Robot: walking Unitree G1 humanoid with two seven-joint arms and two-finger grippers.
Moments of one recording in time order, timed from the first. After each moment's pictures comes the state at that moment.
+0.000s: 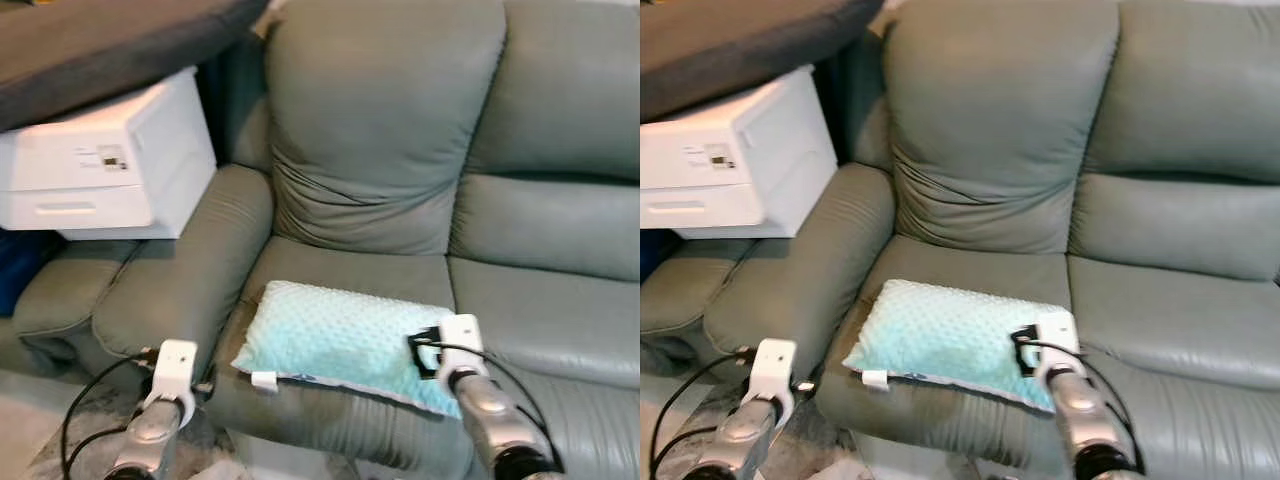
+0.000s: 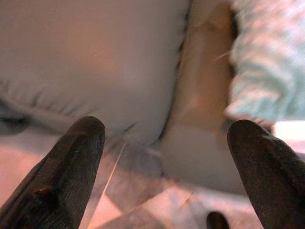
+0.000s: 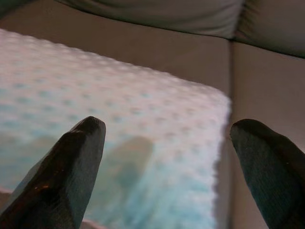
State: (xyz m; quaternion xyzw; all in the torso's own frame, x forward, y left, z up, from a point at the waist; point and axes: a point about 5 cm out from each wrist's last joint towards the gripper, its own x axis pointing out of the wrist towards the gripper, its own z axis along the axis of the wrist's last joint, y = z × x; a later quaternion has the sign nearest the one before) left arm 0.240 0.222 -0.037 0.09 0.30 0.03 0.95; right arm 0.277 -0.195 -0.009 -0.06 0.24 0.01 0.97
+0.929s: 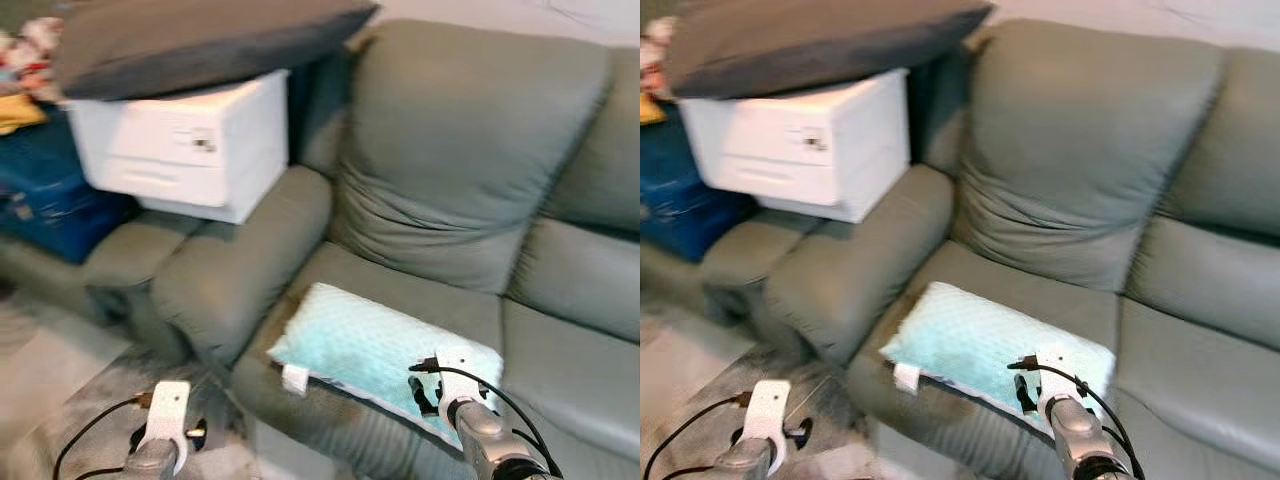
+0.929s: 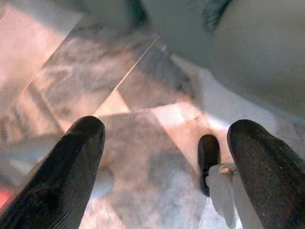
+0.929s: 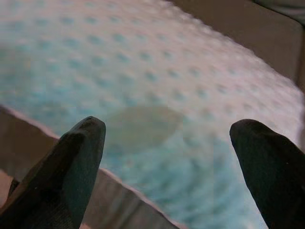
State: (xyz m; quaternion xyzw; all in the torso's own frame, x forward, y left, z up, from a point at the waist) left arm 0.200 0.225 -0.069 0.06 0.44 0.07 0.89; right arm 0.248 -0.193 -0.042 -0.07 0.35 0.02 0.93
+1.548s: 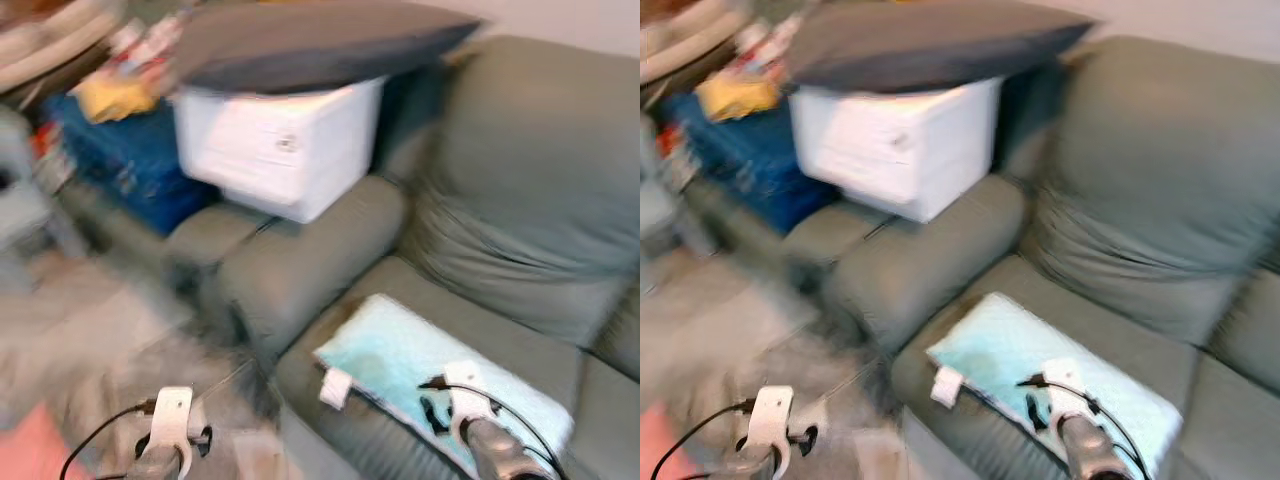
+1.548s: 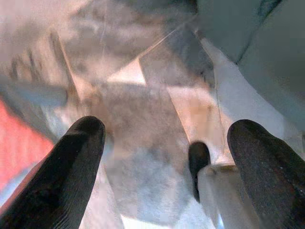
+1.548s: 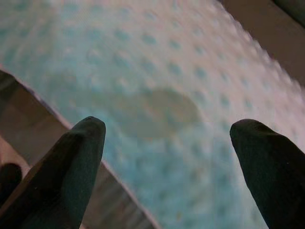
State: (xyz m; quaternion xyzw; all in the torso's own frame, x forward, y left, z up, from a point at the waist) left arm 0.190 0.221 -0.076 0.04 0.46 0.06 0.89; right arm 0.233 -0.204 -0.051 -0.09 0.38 0.02 0.92
